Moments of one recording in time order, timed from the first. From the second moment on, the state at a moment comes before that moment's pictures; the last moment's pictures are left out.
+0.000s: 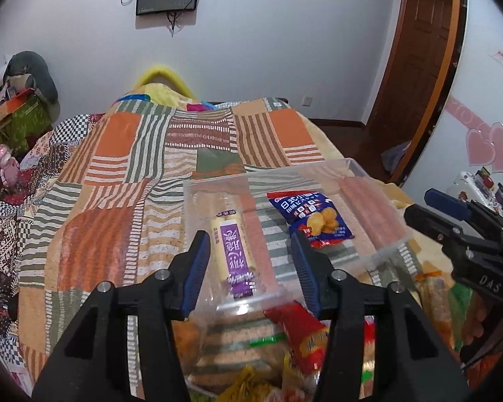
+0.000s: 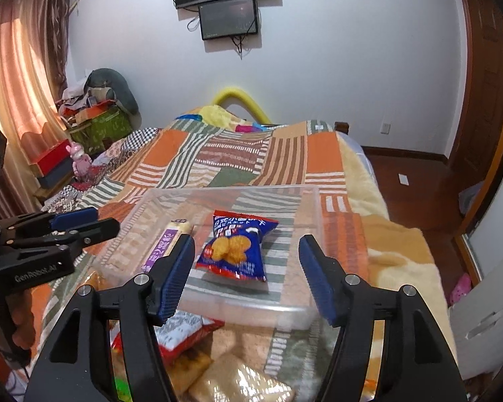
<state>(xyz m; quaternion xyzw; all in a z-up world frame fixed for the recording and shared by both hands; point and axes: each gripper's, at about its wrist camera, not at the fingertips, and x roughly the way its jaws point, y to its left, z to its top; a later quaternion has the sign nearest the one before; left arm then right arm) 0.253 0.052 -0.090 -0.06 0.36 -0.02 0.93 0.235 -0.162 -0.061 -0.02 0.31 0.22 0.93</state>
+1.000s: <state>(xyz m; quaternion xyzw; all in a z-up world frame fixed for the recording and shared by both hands) 0.135 0.100 -0.194 -0.06 0.47 -0.02 0.88 0.181 -0.236 -0.133 -0.01 0.39 0.12 0.91</state>
